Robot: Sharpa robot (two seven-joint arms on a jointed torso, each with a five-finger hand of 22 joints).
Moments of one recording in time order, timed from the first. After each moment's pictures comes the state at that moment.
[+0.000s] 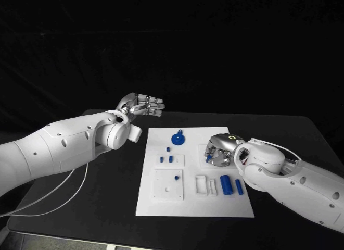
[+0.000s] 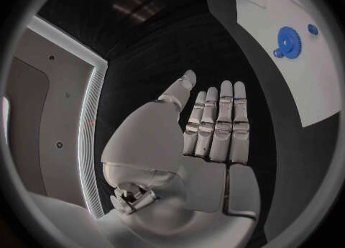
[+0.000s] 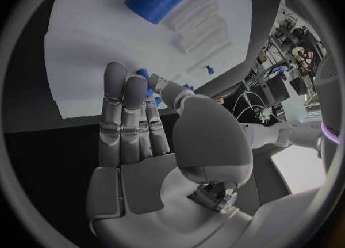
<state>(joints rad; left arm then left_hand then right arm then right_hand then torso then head) 1.27 -0.67 -0.07 1.19 -0.20 -0.29 0.29 1.33 -0.01 0.17 -0.19 0.14 1.04 0.14 0.07 0.06 1.12 0.13 0.06 0.06 1.20 0.10 0.07 0.07 0.06 1.02 0.09 0.08 0.33 0.87 -0.72 0.32 1.51 -1.86 0.00 -0.30 1.27 -0.16 0.59 -0.17 0.05 1.16 0.10 0.07 0.06 1.24 0.06 0.06 0.06 1.44 -0.03 0.82 0.59 0.16 1.47 -0.05 0.47 0.83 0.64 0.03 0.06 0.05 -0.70</state>
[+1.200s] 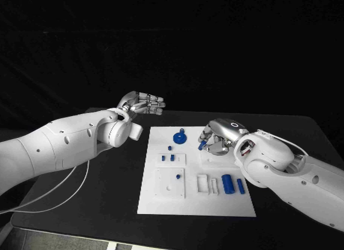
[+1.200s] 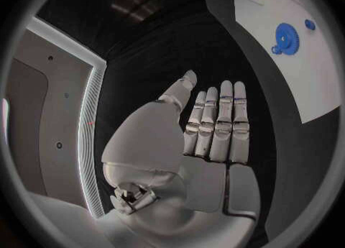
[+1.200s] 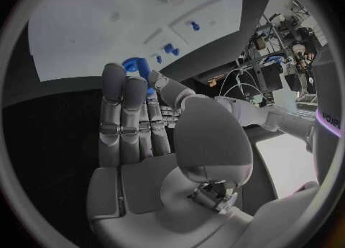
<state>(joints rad) 1.27 -0.67 -0.07 1.18 -0.20 -0.29 0.28 1.34 -0.01 0.17 -0.19 0.14 1.04 0.14 0.07 0.06 1.12 0.13 0.06 0.06 1.20 0.10 0.07 0.07 0.06 1.02 0.09 0.08 0.33 0.87 -0.73 0.37 1.64 -1.86 -0.14 -0.31 1.28 -0.10 0.62 -0.23 0.05 1.28 0.08 0.06 0.07 1.34 0.04 0.06 0.06 1.45 -0.07 0.82 0.61 0.11 1.47 -0.09 0.48 0.88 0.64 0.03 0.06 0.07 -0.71</state>
